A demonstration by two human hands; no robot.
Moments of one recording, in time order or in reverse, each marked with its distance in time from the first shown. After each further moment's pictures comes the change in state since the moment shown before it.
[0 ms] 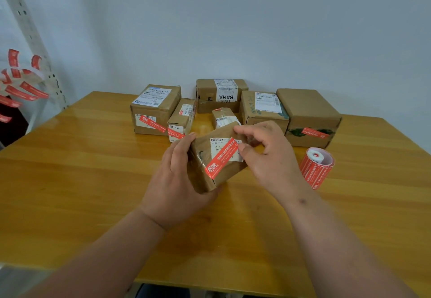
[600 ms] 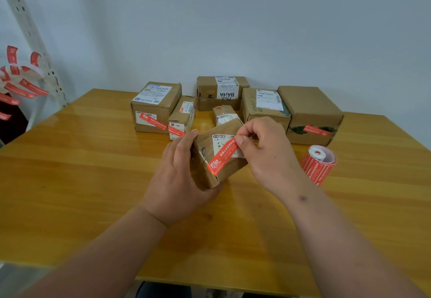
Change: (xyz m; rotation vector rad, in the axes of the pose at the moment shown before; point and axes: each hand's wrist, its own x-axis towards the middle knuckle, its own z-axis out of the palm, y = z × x) left_hand 0.002 -0.002 0.002 0.002 -0.008 0.016; right_hand 0.004 -0.011 0.003 -0.129 0.013 -0.071
